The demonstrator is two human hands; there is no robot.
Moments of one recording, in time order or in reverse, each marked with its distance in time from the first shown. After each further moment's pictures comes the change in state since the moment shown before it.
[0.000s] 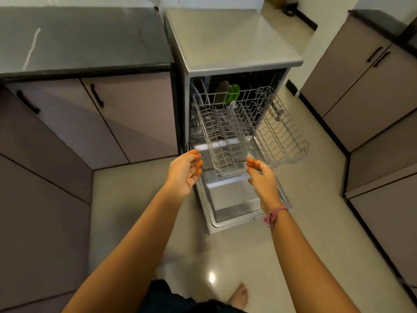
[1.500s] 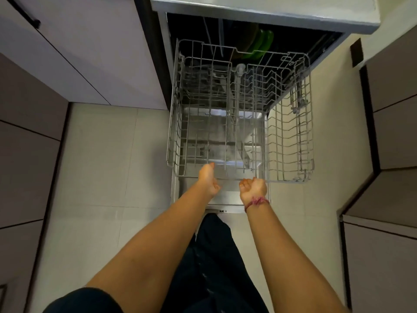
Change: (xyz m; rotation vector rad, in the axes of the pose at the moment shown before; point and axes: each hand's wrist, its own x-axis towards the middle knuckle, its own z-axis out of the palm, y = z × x) left_hand 0.239 -0.150 0.225 -0.213 0.287 -0.474; right_hand 0.290 0.108 -0.083 0.500 0.242 0.841
